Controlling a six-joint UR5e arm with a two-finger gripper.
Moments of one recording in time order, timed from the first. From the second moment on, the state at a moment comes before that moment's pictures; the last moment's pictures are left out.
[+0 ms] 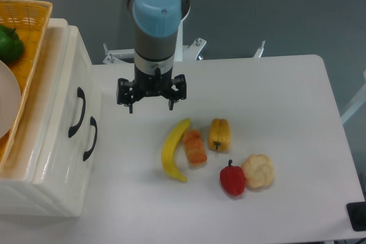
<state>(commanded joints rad) 2.31 -1.73 -1.57 -1.37 1.40 0.06</state>
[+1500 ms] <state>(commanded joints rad) 2.24 -1.77 -1.57 -1.42 1.27 0.11</state>
